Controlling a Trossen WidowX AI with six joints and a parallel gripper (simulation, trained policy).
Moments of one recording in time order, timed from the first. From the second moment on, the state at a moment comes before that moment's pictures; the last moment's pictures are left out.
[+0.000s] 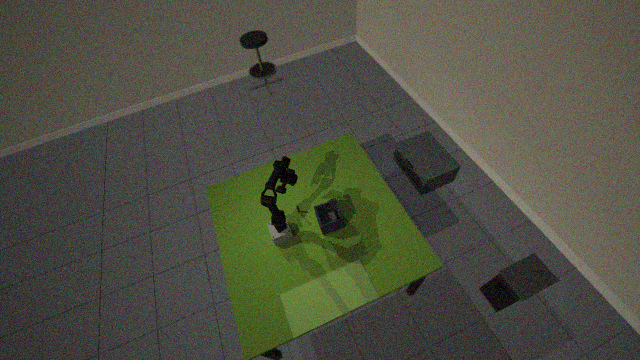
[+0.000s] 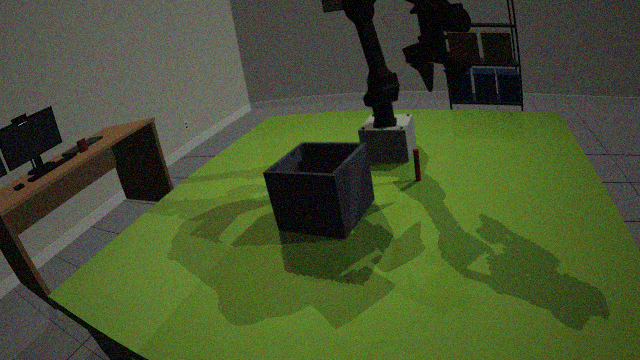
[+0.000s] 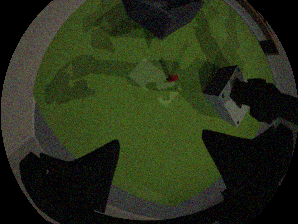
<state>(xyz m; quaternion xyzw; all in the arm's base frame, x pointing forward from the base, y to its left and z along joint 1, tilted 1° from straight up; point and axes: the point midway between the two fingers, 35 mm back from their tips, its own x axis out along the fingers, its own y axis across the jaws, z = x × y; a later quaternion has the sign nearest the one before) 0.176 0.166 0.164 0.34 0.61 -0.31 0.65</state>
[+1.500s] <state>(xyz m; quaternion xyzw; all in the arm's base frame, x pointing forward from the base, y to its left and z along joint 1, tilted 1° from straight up) 0.174 0.089 0.014 0.35 0.58 -0.48 0.56</state>
